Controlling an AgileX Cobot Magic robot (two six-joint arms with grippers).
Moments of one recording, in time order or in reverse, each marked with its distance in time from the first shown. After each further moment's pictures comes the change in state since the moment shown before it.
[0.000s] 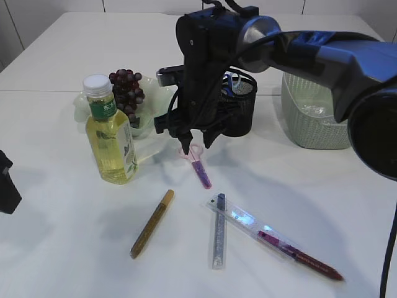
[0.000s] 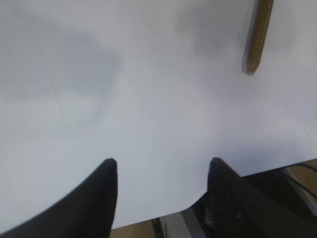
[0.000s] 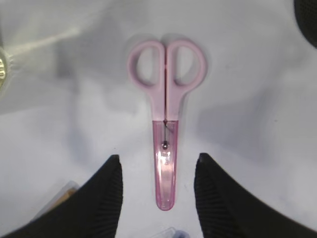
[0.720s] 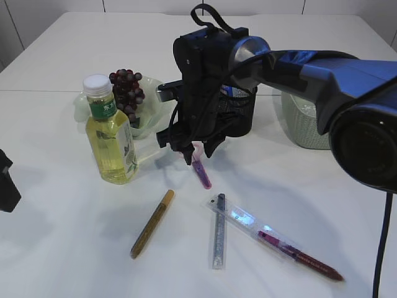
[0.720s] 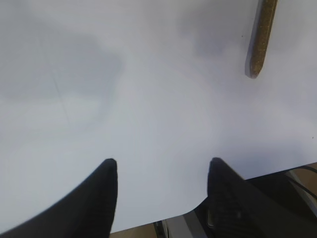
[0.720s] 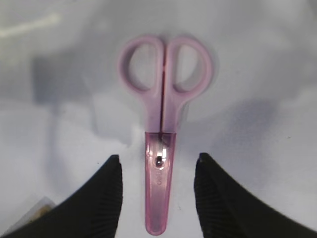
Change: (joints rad) left arm 0.000 0.000 0.000 0.012 -0.010 0.000; right arm 0.000 0.067 -0.024 -0.018 -0.006 -0.048
